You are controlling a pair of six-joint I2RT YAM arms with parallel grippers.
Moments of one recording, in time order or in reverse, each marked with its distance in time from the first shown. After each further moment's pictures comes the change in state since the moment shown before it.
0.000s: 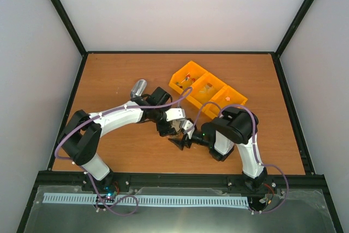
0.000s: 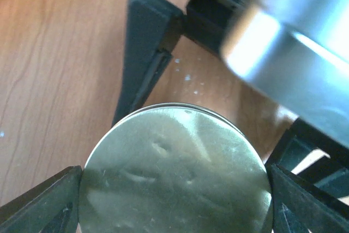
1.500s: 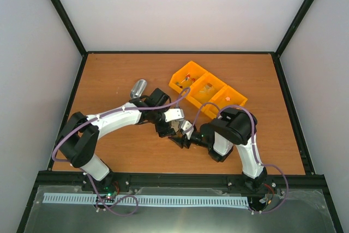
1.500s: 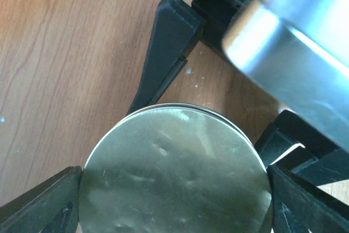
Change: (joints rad) left arm -0.003 -0.032 -0.035 0.030 -0.026 -0.089; right arm 0.026 0.007 0.006 0.002 0.079 0.006
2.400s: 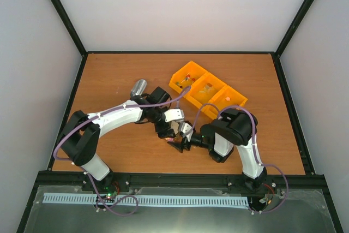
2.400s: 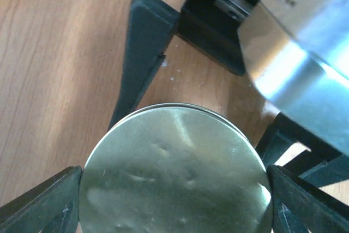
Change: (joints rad) left arm 0.007 0.021 0.054 -0.118 0.060 0.042; right arm 0.006 -0.010 -0.018 0.003 -0.089 -0.018
